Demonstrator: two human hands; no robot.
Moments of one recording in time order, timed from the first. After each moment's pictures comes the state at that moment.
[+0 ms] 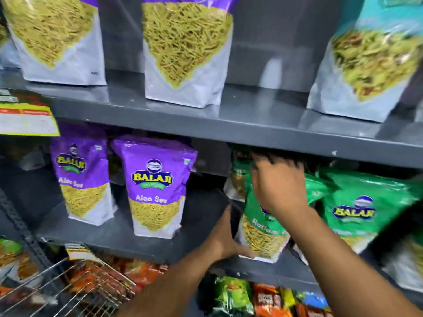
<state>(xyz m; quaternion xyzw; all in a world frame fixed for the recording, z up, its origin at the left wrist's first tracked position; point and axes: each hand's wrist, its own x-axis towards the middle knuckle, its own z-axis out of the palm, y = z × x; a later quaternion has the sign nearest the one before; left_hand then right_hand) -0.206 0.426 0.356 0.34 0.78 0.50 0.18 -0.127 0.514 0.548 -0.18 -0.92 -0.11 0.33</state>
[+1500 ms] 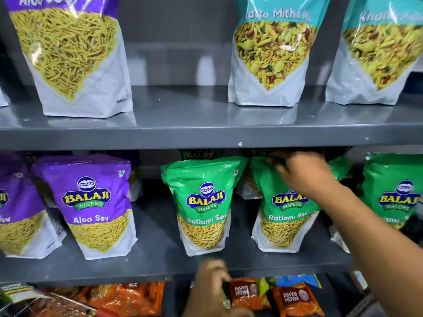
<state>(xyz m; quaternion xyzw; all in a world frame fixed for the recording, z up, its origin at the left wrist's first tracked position) -0.080 0.429 0.324 0.46 0.75 0.47 -0.05 -0.026 0.650 0.581 -0.25 -0.95 -0.05 0.17</state>
